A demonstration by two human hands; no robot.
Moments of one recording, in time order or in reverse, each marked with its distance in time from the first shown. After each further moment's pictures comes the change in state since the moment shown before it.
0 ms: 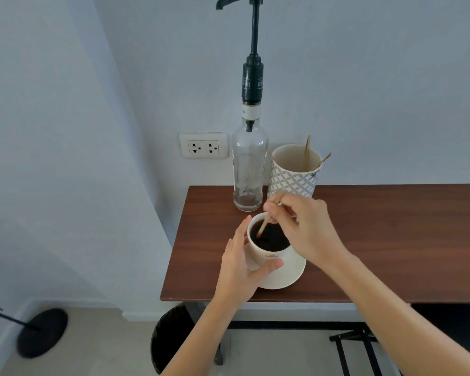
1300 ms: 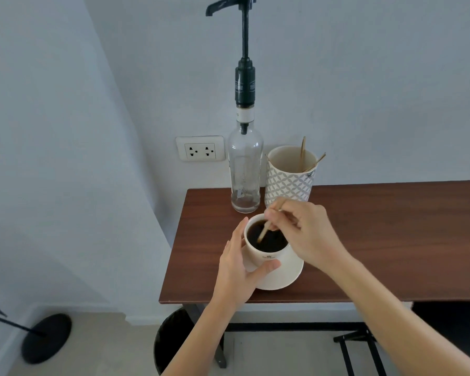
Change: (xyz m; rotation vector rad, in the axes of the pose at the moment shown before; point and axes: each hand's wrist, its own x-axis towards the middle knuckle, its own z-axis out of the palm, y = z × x) left_hand -0.001 0.002 -0.001 0.016 0.018 0.023; right_hand -0.006 0.006 -0.007 0.052 -0.042 0.075
